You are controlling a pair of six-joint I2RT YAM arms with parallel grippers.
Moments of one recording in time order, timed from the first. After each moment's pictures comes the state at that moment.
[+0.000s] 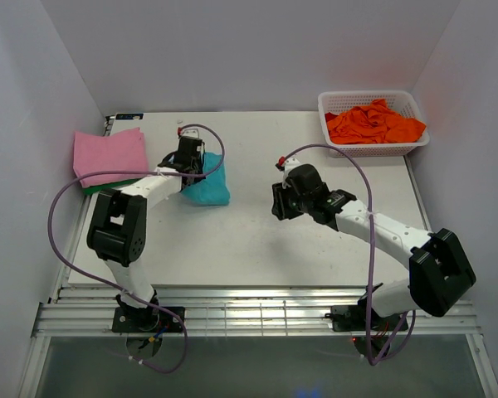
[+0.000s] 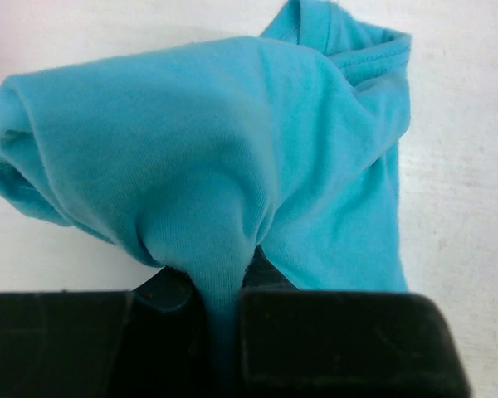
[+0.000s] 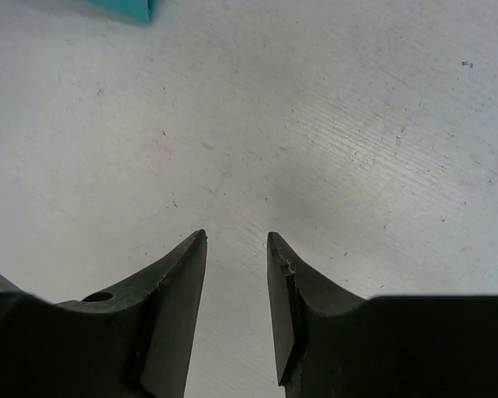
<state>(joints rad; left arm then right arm) -0.32 1.80 1.18 -0.16 -0.31 -0.28 0.71 1.39 0.94 -0.28 -0.04 0.26</state>
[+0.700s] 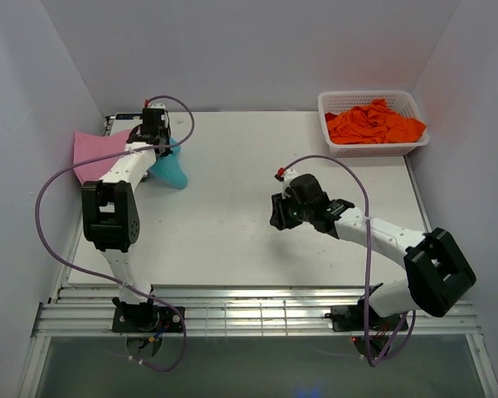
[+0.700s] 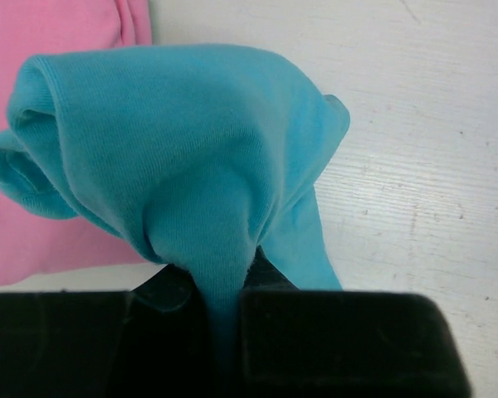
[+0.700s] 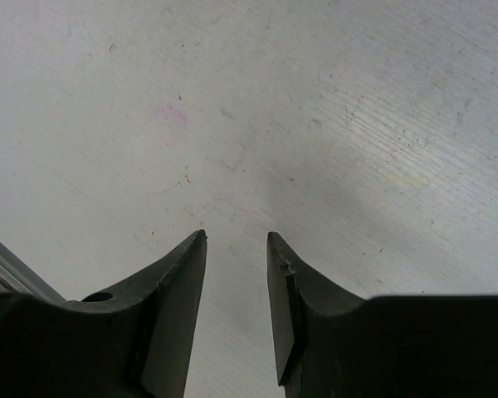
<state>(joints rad) -0.09 1.91 1.52 -0.34 -0.29 -0.07 0.71 1.39 0.82 -0.17 -0.13 0.26</state>
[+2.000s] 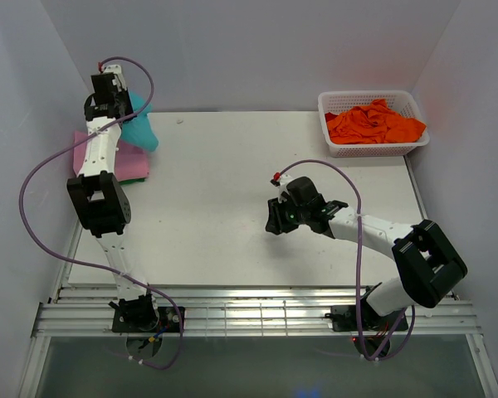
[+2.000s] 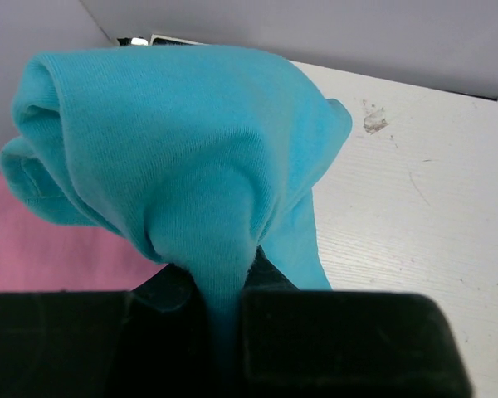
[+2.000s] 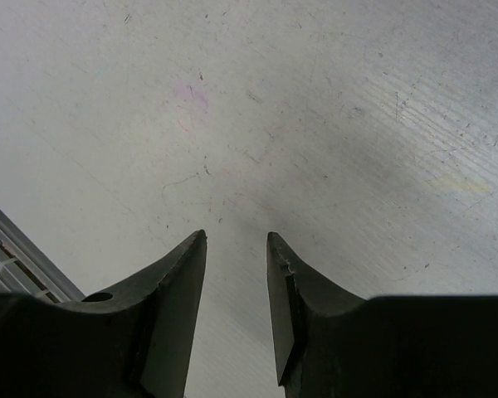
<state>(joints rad) 0.15 2.12 2.07 -0.48 -0.06 0.00 0.71 1.46 0.79 -0.11 -0.23 0.28</state>
